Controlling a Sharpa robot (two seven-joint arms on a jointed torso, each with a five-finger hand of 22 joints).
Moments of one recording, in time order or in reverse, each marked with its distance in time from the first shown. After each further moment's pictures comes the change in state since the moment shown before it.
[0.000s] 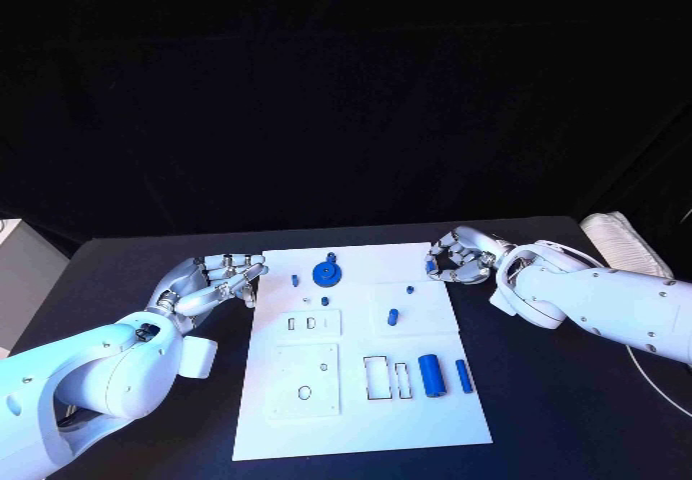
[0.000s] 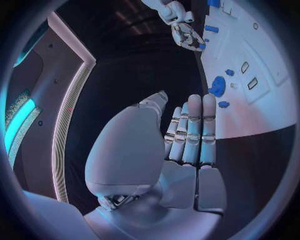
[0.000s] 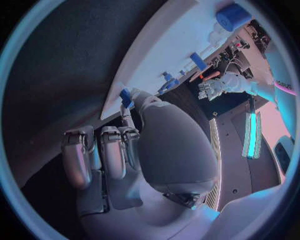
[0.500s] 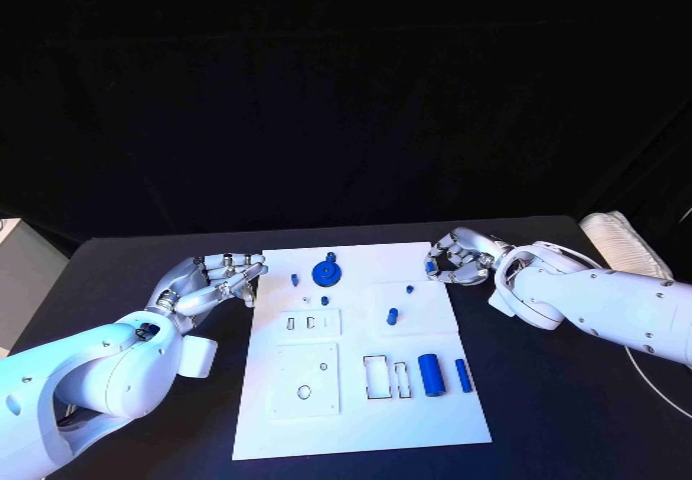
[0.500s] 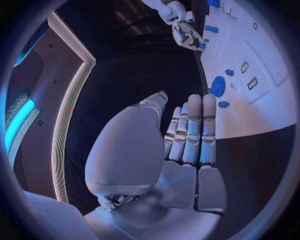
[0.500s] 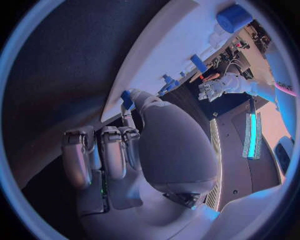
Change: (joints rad) left arm 0.000 -0.001 0.000 0.000 0.000 0.000 -0.002; left_hand 0.000 0.000 0.003 -0.003 0.000 0.000 0.000 0.000 0.000 0.000 0.000 0.000 0.000 0.000 0.000 0.000 0.000 0.000 0.000 0.000 0.004 0.001; right arm -0.006 0.005 0.000 -0.001 -0.006 -0.005 -0.007; right_hand -0.005 0.005 0.022 -0.005 0.000 0.027 -0.009 0.015 0.005 -0.004 -0.011 0.000 0.000 0.001 -0.011 0.000 0.000 0.000 0.000 -0.001 0.000 0.000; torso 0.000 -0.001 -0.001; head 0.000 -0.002
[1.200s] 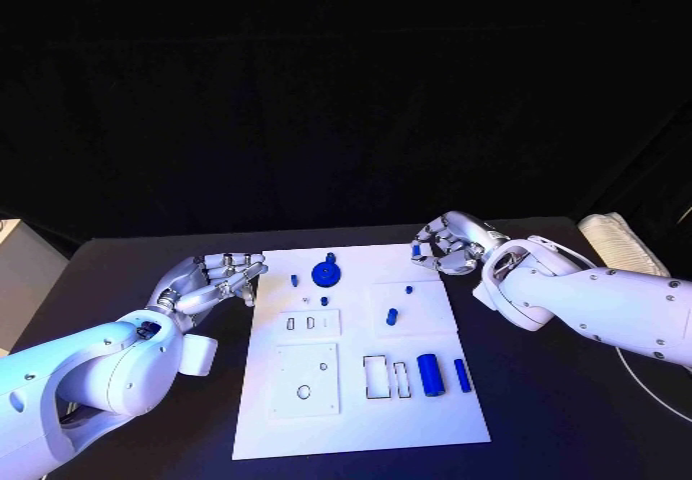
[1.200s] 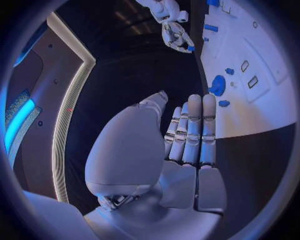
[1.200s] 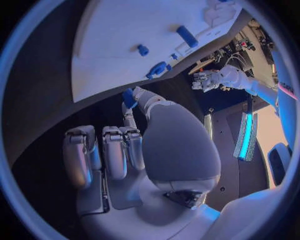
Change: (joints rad) left arm 0.000 0.005 0.000 -0.011 0.000 0.000 -0.003; left_hand 0.000 0.000 0.000 0.000 0.000 0.000 0.000 0.000 0.000 0.000 0.000 0.000 0.000 0.000 0.000 0.000 -0.002 0.000 0.000 0.000 0.000 0.001; right arm 0.038 -0.024 0.005 0.182 -0.048 -0.172 -0.109; right_hand -0.039 0.023 0.045 -0.009 -0.026 0.035 -0.021 0.040 0.010 0.004 -0.025 0.000 0.000 0.000 -0.014 0.000 0.001 0.000 0.000 -0.021 0.000 0.001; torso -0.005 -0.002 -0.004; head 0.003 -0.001
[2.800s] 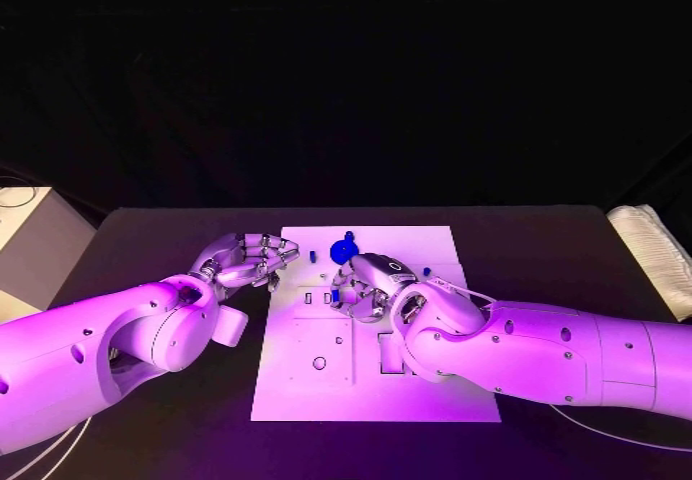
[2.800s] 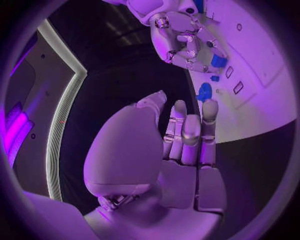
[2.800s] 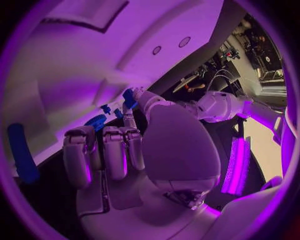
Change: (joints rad) left arm 0.000 0.039 0.000 -0.028 -0.134 0.000 -0.143; left_hand -0.021 -0.016 0.022 0.003 -0.004 -0.054 -0.032 0.203 0.089 -0.131 -0.052 0.854 0.500 0.218 -0.040 0.442 0.409 0.000 0.073 -0.033 0.143 0.123; right arm -0.131 0.341 -0.021 0.103 -0.292 -0.018 -0.380; right_hand -0.001 0.006 0.002 -0.003 -0.010 -0.005 -0.005 0.008 0.000 0.000 0.000 0.000 0.000 0.000 -0.007 0.000 0.000 0.000 0.000 0.000 0.000 -0.001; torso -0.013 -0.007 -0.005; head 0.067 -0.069
